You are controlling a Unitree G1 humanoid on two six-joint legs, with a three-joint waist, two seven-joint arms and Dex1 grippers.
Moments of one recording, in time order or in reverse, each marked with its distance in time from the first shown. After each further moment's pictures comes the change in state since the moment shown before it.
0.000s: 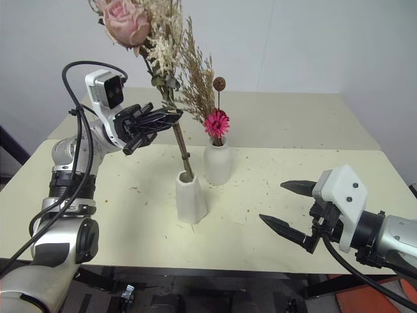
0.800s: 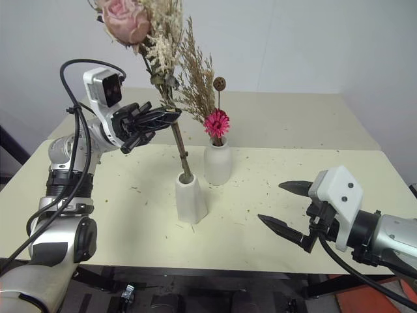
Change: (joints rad) left arm -0.006 0.017 -0.013 -0.005 0.008 0.017 -0.008; right arm -0.018 0.000 0.037 0.006 -0.020 0.000 -0.013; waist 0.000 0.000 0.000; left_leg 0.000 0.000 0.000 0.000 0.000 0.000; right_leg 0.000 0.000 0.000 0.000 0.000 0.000
